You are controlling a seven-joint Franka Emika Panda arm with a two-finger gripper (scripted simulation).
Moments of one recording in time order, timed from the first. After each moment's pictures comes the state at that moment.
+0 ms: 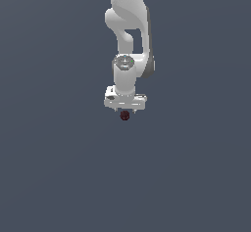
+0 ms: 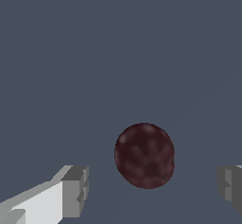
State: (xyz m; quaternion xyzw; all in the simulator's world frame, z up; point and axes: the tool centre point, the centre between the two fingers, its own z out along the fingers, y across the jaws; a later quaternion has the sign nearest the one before) arm -0.099 -0.003 0.070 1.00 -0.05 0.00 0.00
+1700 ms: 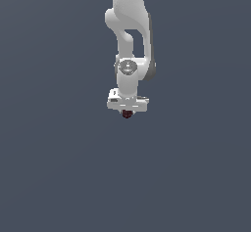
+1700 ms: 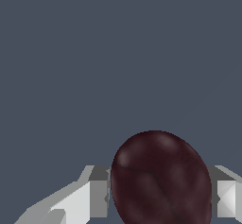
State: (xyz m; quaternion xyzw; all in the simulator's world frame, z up) arm -0.102 0.009 0.049 1.00 -0.05 0.00 0.00
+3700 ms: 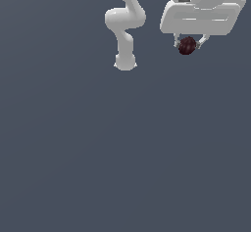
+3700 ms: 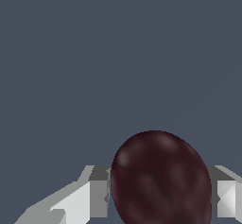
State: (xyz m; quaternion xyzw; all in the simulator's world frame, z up) arm -0.123 0.207 0.403 1.00 -0.05 0.00 0.00
